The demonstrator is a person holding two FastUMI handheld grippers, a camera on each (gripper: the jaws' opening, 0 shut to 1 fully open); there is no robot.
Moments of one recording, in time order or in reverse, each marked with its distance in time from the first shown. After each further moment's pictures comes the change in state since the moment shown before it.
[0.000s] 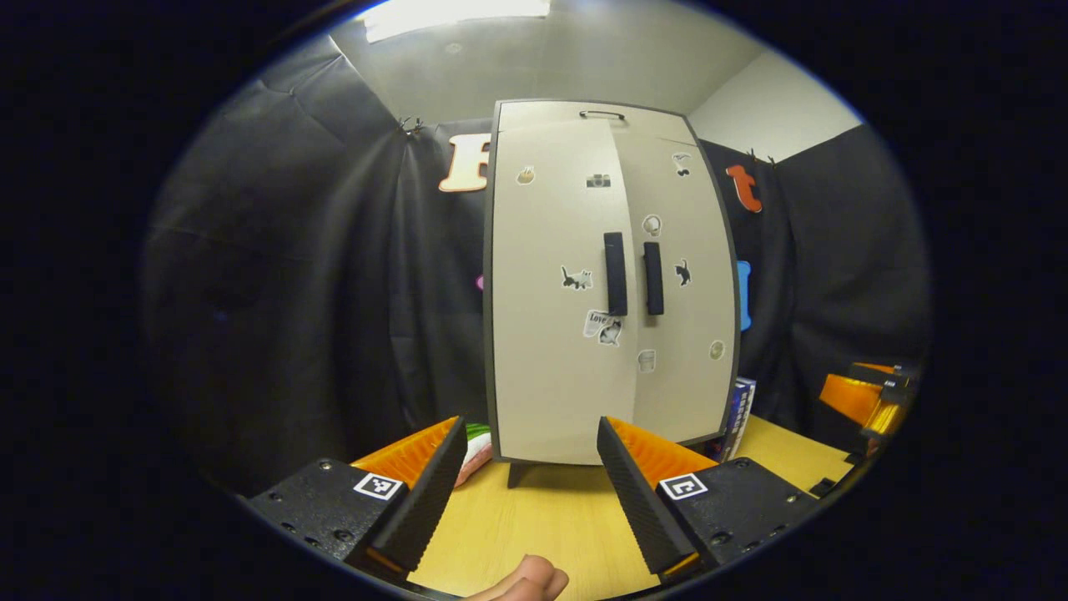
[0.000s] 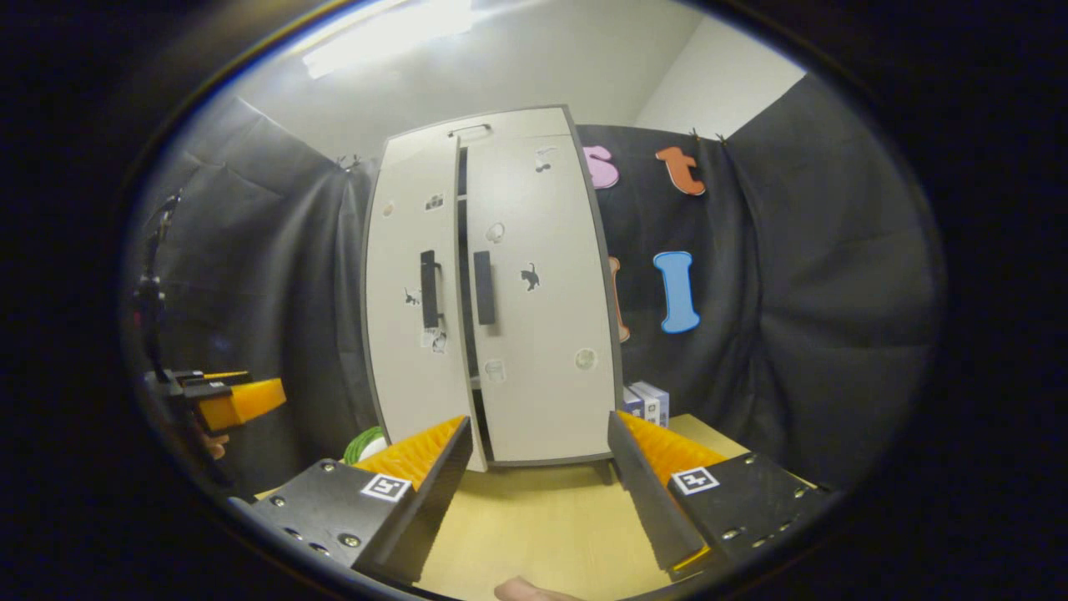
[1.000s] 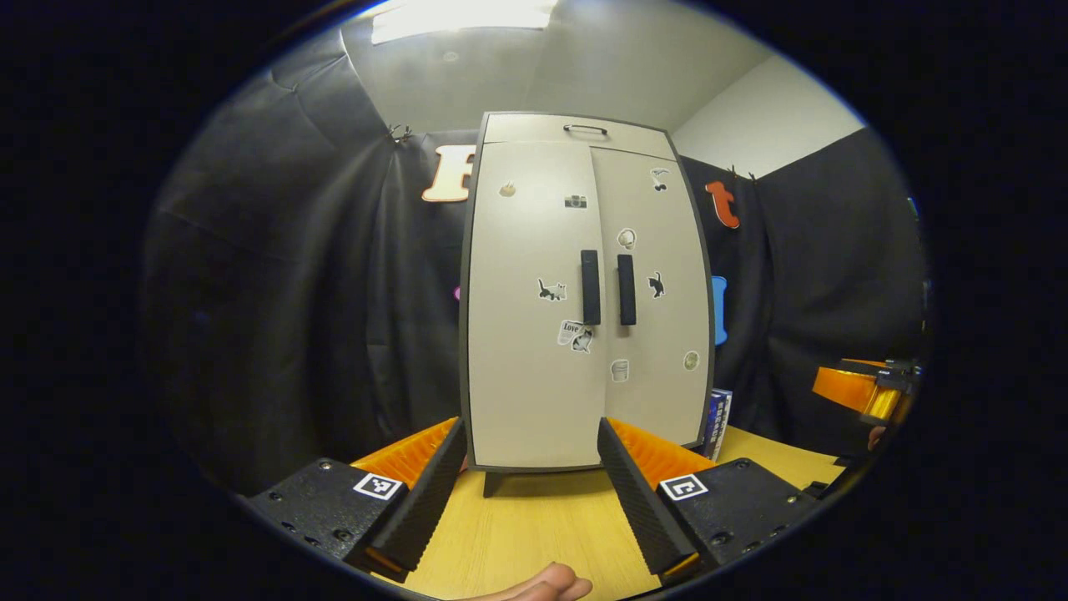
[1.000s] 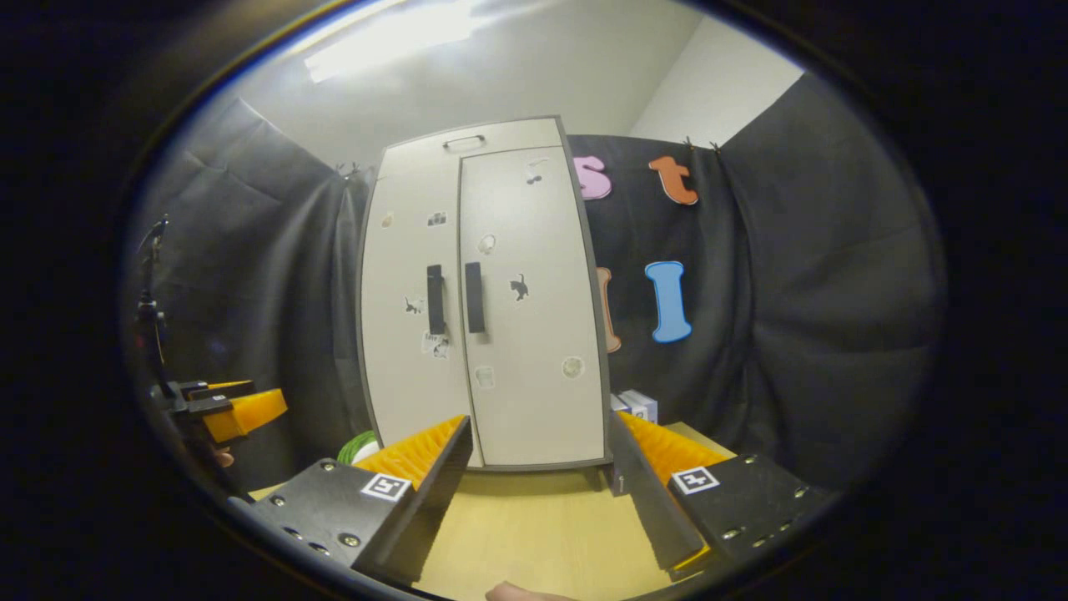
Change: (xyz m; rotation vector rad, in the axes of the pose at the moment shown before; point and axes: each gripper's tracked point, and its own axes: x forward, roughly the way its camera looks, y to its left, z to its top) left arm 0.000 -0.029 0.001 -0.022 -0.074 -0.120; right arm -0.011 -0.019 0.006 -0.005 -0.053 -0.010
